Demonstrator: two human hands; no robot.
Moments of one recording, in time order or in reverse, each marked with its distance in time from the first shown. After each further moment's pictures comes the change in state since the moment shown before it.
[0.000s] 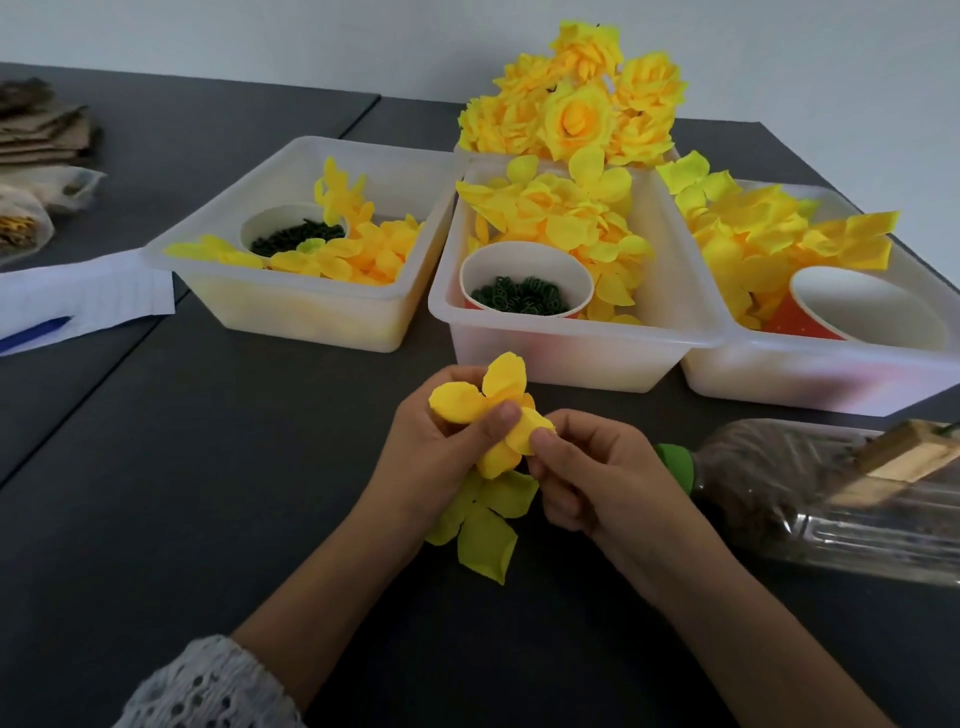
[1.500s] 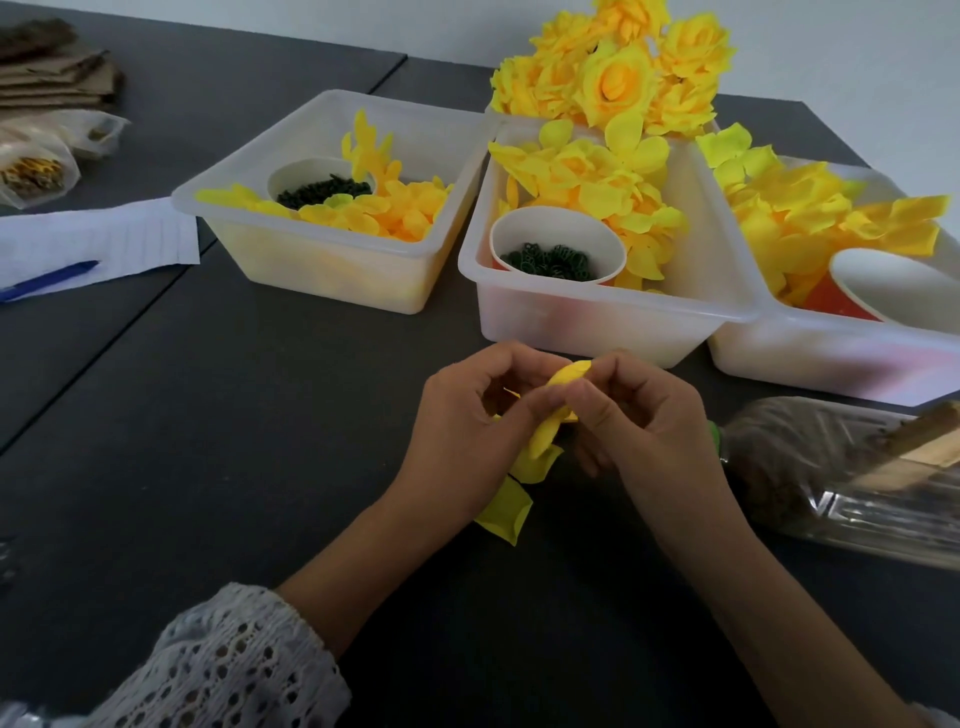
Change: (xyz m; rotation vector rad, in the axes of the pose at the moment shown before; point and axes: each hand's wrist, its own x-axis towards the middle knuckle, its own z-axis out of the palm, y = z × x) left_hand -0.012 0.001 0.010 0.234 0.018 0.266; right_hand -0.003 -0.007 0.009 -0.358 0.162 -0.365
